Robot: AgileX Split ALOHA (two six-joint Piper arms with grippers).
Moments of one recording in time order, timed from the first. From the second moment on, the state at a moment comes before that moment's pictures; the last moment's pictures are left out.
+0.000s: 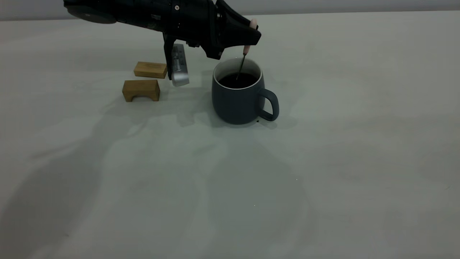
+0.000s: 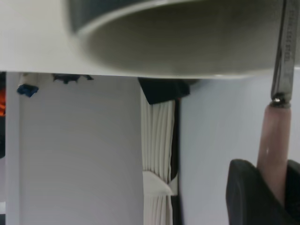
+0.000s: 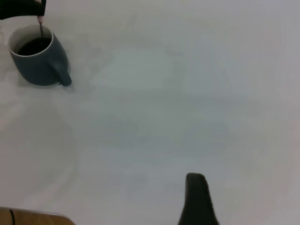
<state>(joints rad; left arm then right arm) -0.28 2.51 -1.55 -1.68 0.79 -0.71 0.02 0.02 -0.47 0.07 1.13 -0.11</state>
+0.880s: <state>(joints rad) -0.29 2.51 -1.56 -1.65 0.75 -0.75 0.02 0.02 -0.47 0.07 1.13 -0.11</state>
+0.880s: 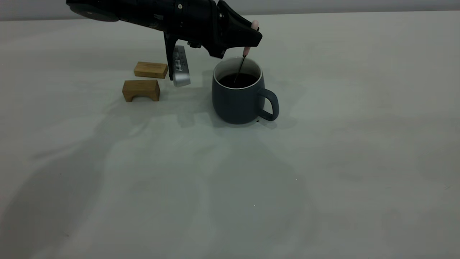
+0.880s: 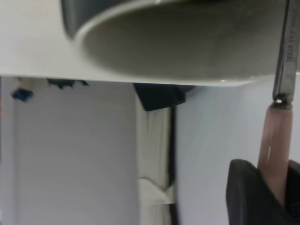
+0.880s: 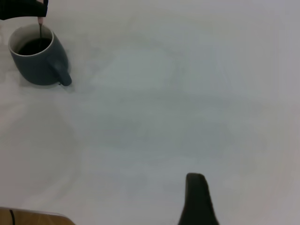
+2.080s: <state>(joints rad) -0.25 2.50 -1.56 -1.43 0.97 -0.86 0.02 0.02 -0.47 0.07 1.13 -0.11</state>
